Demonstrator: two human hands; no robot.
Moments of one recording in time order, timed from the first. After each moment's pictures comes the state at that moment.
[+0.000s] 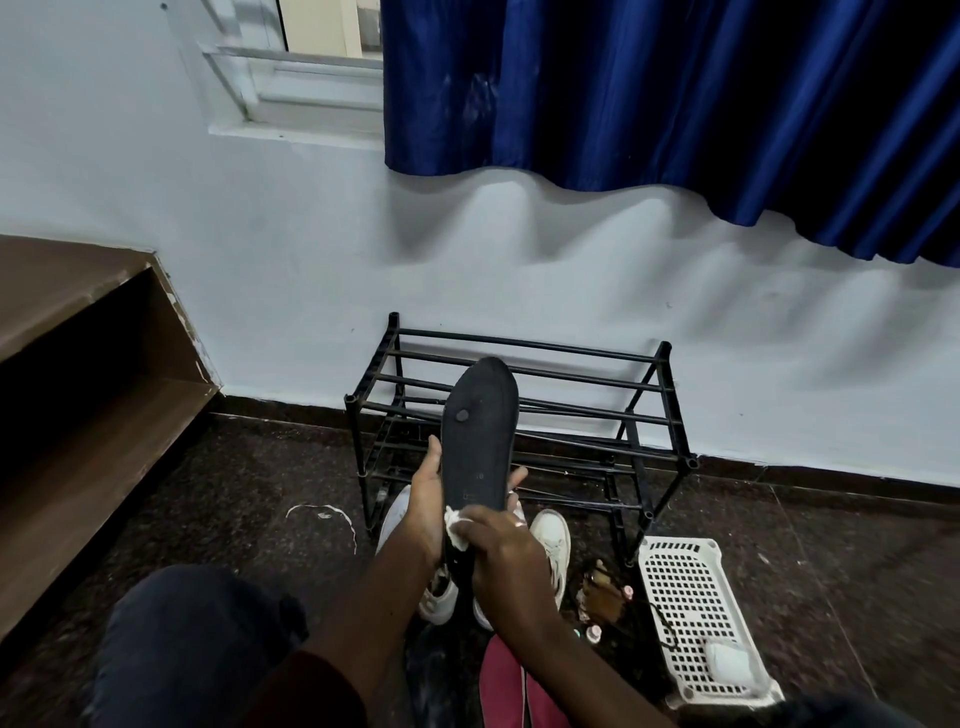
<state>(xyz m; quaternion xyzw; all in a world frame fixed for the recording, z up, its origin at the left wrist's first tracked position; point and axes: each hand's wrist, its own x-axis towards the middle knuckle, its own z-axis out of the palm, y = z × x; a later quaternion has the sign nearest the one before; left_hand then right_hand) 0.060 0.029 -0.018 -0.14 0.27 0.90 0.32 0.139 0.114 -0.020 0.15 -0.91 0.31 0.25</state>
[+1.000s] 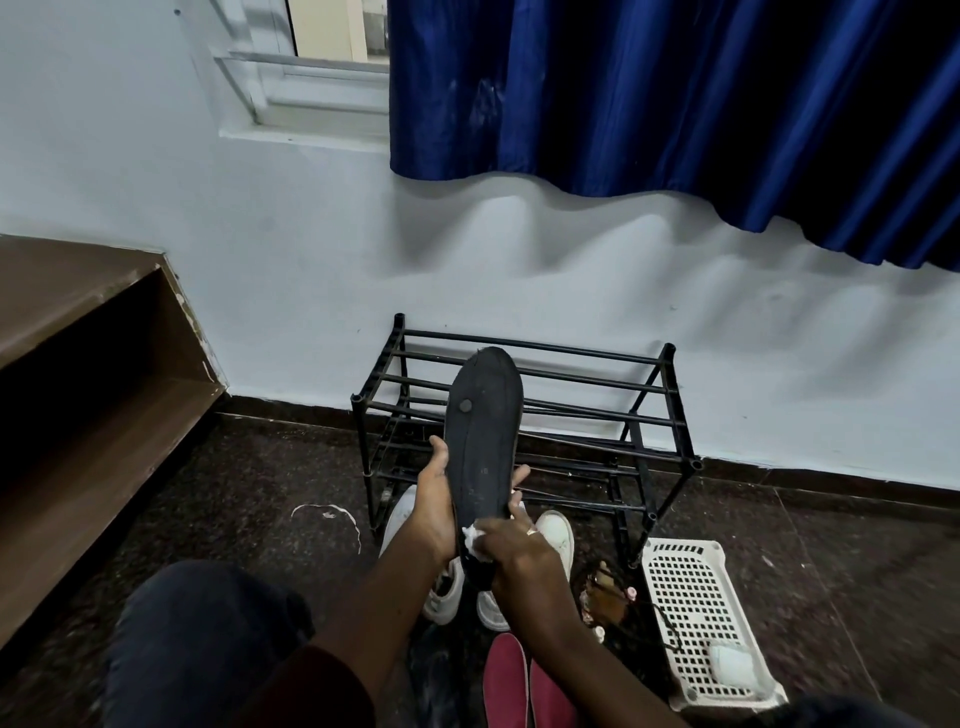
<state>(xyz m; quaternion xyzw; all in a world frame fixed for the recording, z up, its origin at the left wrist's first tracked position) 0.060 0.028 -0.021 -0.14 0.27 0.91 0.29 0.145 0.131 -0.033 0.19 -0.91 0.28 0.26</state>
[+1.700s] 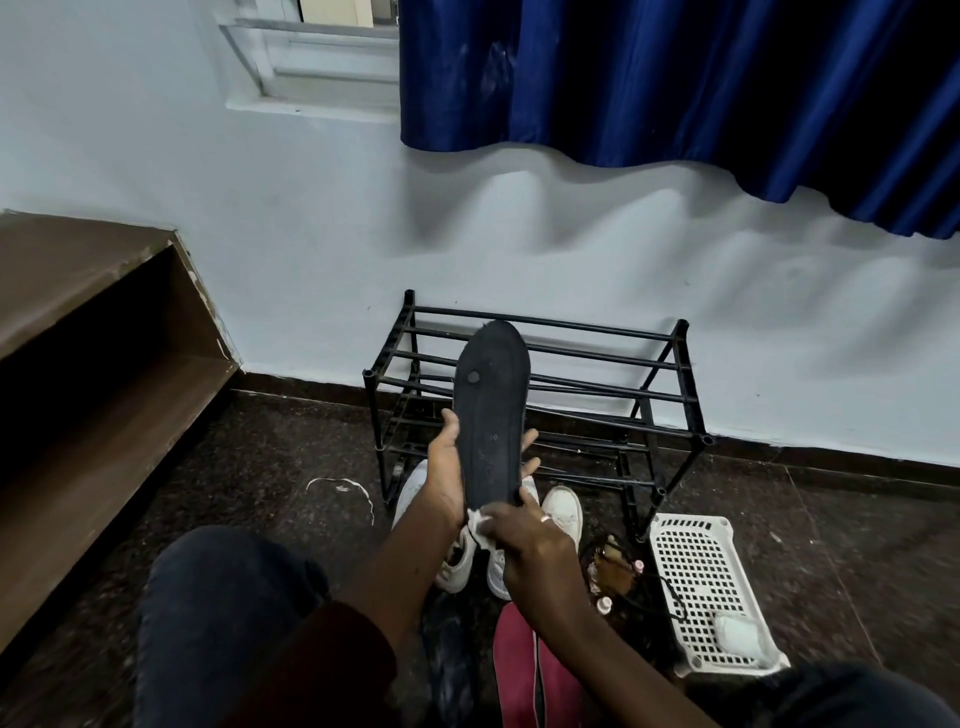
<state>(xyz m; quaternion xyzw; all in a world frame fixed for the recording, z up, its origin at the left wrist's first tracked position) 0.062 0.029 -0.019 -0.13 0.26 0.92 0.27 0.169 0.124 -0.023 0.18 -0.88 0.36 0.26</state>
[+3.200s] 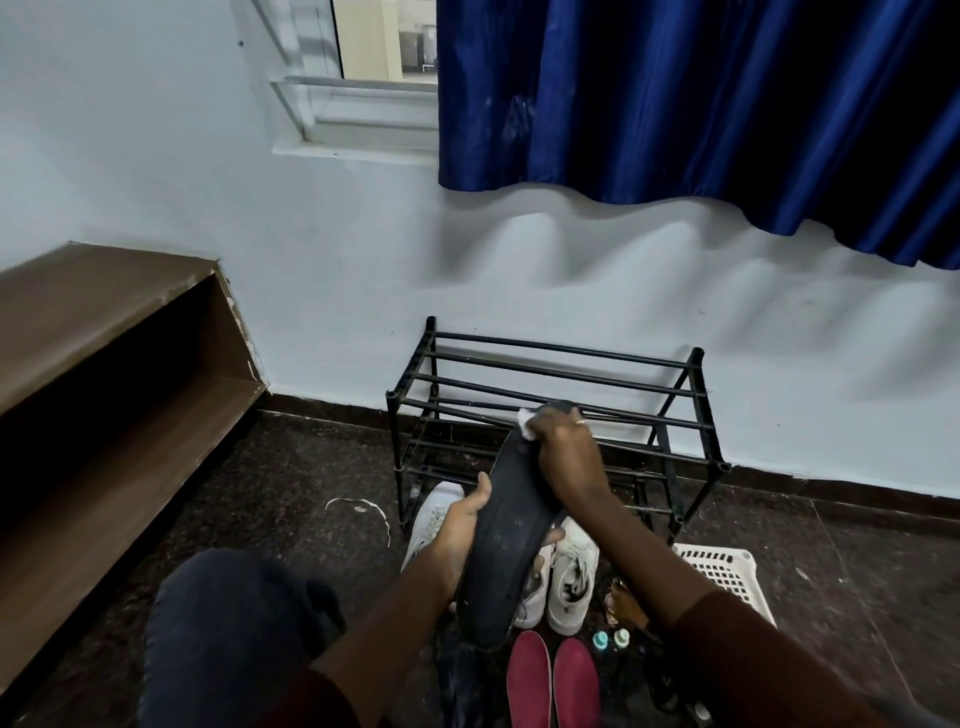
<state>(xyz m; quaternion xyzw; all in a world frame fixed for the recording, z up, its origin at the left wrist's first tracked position) 0.114 0.014 -0.012 -0.13 0.39 0.86 0.30 0.056 0.150 0.015 0.09 -0.94 0.22 0.24</state>
